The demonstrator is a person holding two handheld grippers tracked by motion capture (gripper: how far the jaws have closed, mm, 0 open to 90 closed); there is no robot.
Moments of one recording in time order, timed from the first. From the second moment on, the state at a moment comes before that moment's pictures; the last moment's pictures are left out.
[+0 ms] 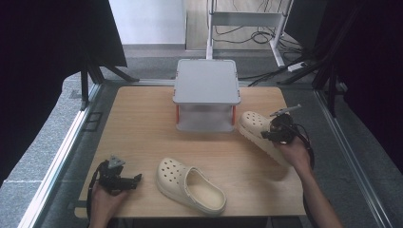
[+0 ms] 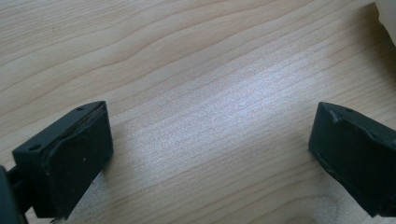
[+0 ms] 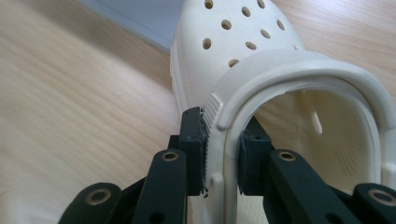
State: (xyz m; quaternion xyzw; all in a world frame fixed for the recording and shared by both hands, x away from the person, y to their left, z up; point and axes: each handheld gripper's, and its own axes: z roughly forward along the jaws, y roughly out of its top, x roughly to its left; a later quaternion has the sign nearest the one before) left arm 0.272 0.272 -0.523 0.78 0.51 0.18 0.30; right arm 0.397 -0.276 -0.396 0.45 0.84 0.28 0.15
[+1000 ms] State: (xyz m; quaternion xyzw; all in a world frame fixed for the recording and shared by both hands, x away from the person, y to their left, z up) left arm 0.272 0.272 -0.523 0.78 0.51 0.18 0.30; right arm 0.341 -0.165 -0.385 0.32 0.89 0.31 0.11
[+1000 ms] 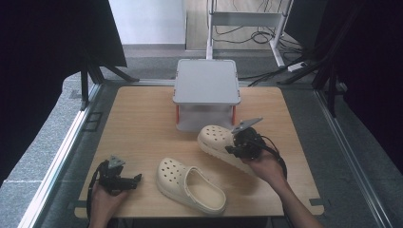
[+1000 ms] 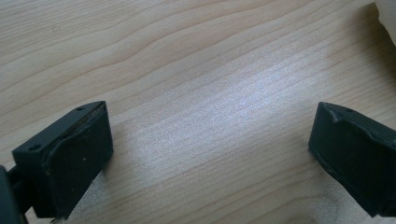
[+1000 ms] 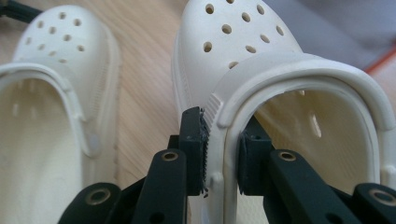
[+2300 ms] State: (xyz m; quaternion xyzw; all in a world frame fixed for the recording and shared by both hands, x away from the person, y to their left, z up) left arm 0.272 0.272 -0.523 0.78 0.51 0.18 0.30; right arm 0.333 -0.090 -0.431 0.24 0.91 0.32 0.02
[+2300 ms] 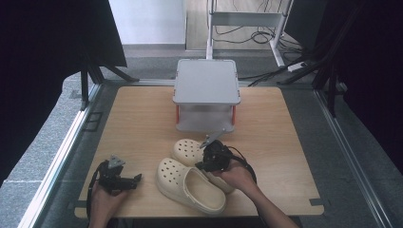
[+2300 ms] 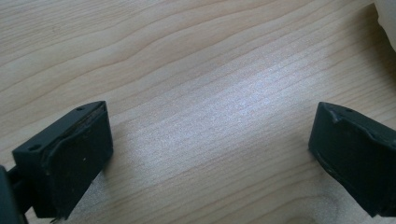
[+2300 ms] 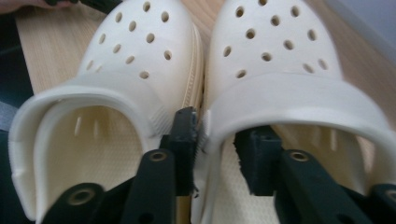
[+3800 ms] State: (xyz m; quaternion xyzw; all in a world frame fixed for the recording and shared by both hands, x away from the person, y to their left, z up) left arm 0.272 0.272 -0.523 0.78 0.51 0.18 0.30; right arm 0.324 -0.056 -0.451 0.20 0.95 0.23 0.03
